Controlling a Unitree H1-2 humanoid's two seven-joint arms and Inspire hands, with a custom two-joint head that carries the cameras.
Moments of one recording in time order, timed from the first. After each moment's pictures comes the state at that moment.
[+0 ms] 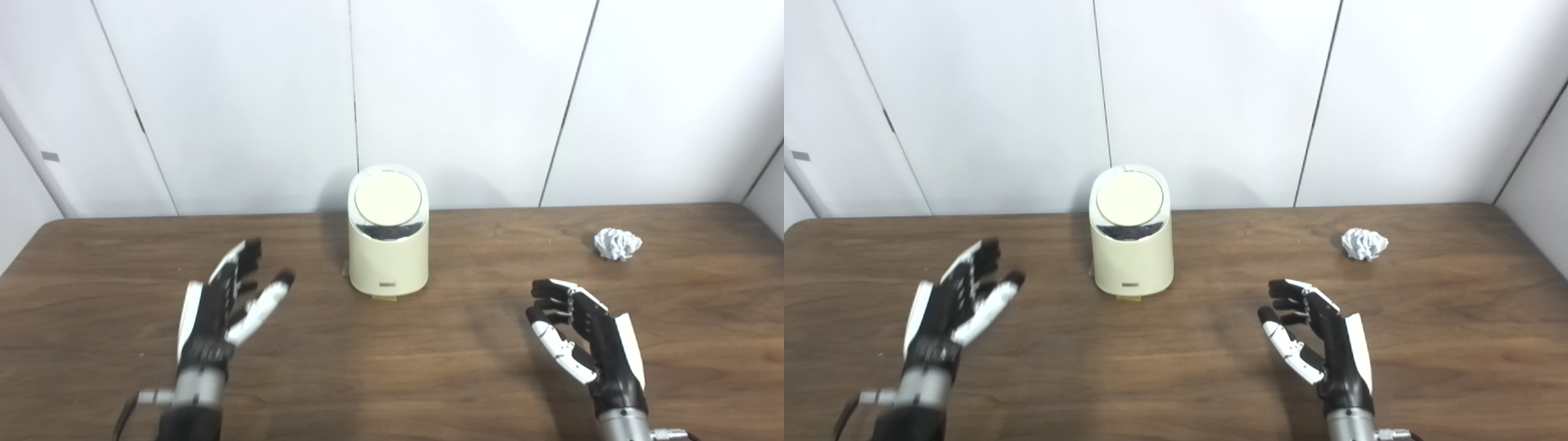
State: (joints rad) left arm -0.17 0.07 0.00 -0.35 0.27 0.42 0.00; right arm 0.08 -0.03 -0.03 -0.23 -0.31 -0.02 -0.12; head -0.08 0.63
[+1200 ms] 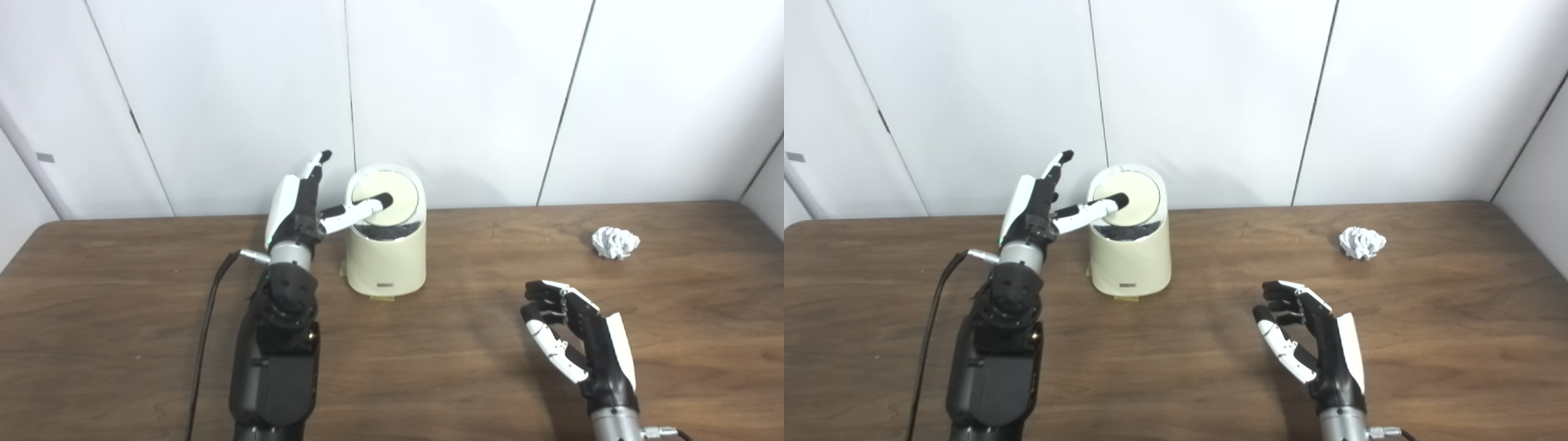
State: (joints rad) left arm -0.57 -0.13 0.05 0.01 0.74 0.47 -0.20; right arm 0.07 -0.03 0.00 -0.20 -0.37 -0.03 -0.16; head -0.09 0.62
